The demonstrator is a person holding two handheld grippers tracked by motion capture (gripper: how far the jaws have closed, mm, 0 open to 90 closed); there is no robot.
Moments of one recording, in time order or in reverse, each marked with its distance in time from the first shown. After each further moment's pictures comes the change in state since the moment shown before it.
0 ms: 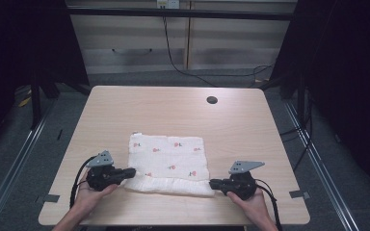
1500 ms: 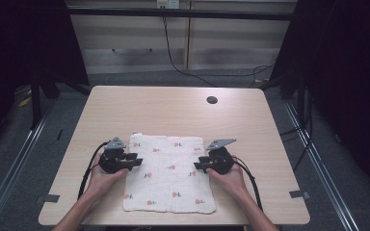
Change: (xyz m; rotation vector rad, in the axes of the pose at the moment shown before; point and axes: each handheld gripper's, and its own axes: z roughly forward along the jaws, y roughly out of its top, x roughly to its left) left arm 0.035 0.019 0.052 0.122 0.137 -0.032; right arm -0.038 0.050 0.072 0.081 -0.107 -0.020
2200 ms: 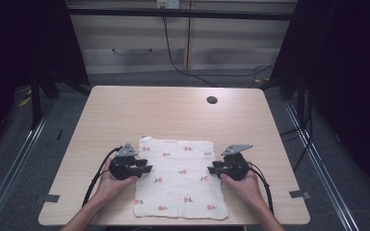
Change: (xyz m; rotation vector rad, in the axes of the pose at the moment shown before) left arm -0.029 -0.001 0.010 -0.012 -0.062 0.054; right arm -0.010 -0.029 -0.035 0.016 -0.055 0.039
